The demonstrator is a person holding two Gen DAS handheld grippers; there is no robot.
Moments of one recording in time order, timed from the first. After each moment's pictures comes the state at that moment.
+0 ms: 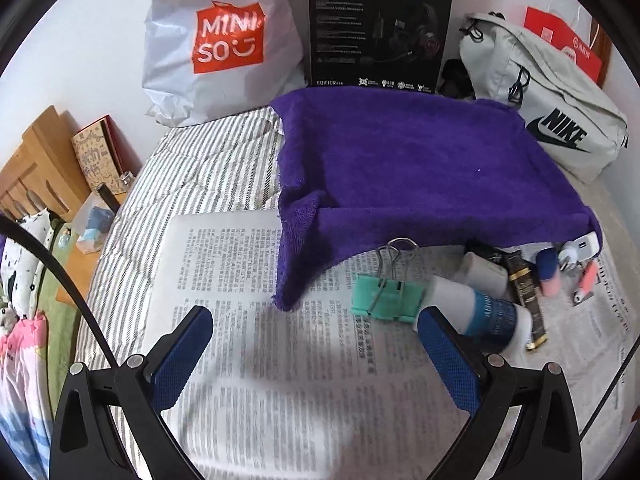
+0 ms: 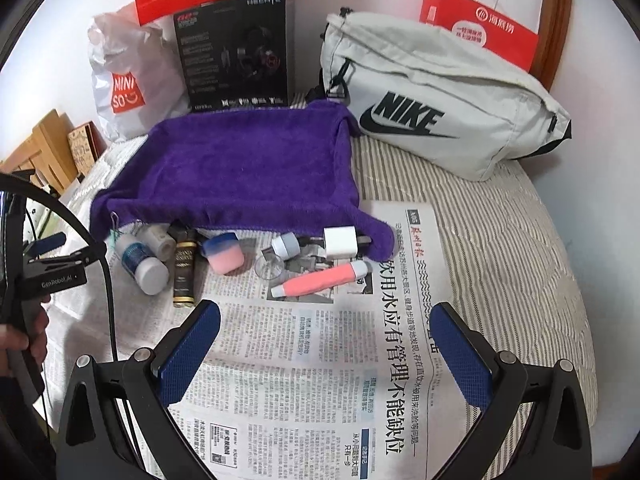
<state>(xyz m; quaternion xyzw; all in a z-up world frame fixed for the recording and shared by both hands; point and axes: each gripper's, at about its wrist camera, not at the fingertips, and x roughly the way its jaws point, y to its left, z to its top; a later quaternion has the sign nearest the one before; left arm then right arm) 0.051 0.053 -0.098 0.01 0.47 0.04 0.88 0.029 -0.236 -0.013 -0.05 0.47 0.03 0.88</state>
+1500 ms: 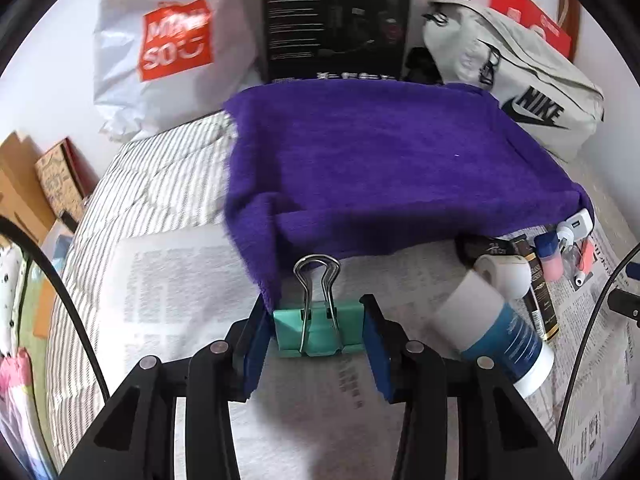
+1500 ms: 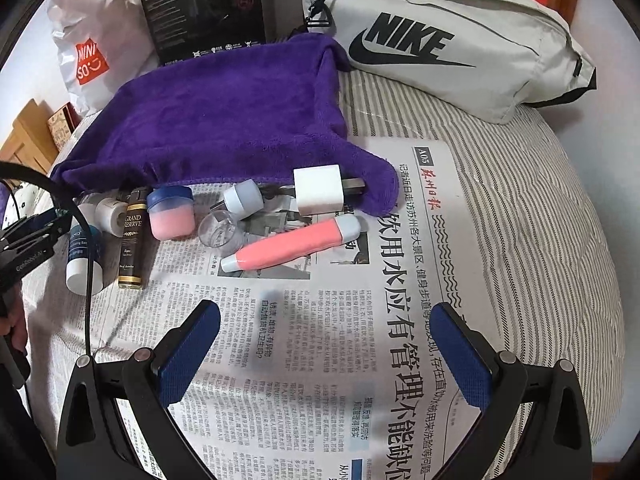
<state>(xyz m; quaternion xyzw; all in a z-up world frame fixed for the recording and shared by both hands) 0.065 0.051 -0.117 0.02 0.46 -0.03 0.89 0.062 -0.256 -0.076 -0.03 0.54 0.03 0.84</state>
